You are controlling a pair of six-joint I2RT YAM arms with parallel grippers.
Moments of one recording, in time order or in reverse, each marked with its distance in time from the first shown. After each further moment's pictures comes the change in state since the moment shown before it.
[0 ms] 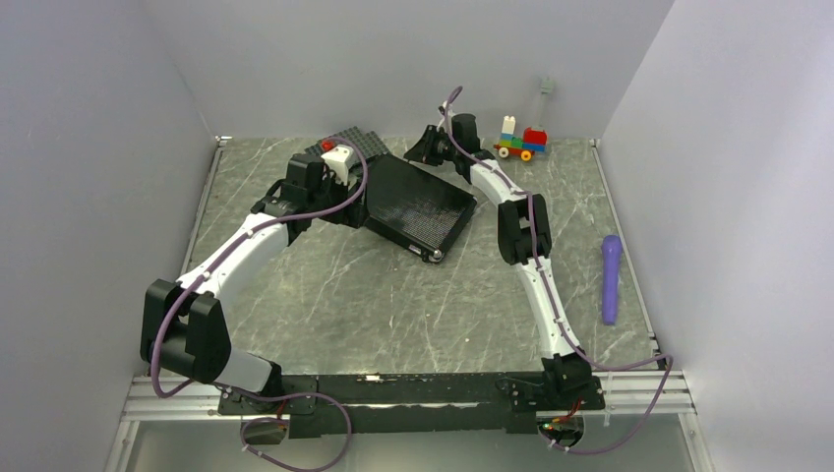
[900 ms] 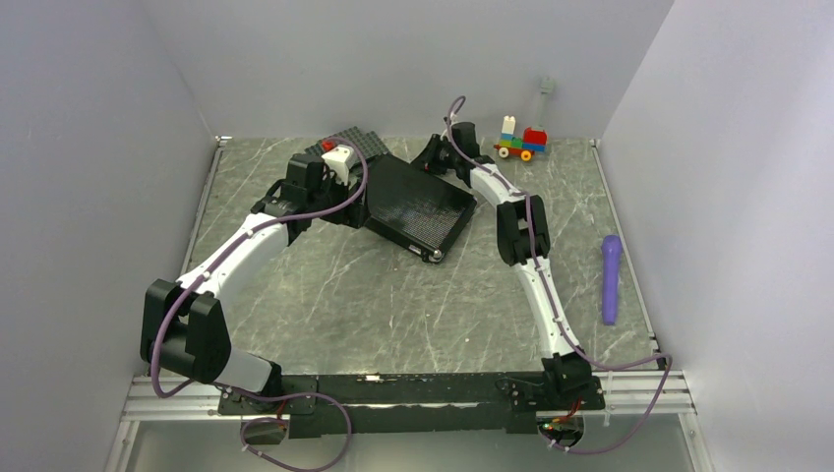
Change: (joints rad) left arm 0.000 0.000 0.000 0.002 0.021 -0.005; right arm 0.000 0.034 0.003 -0.072 0.096 0.059
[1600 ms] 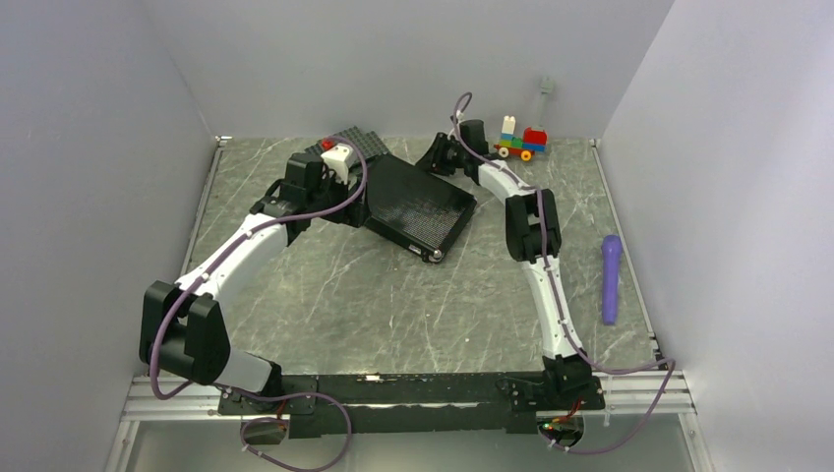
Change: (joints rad) left arm 0.000 -0.006 0.000 0.010 0.007 -0.003; right arm -0.025 -0.103 -0.149 0.005 -0.006 -0.039
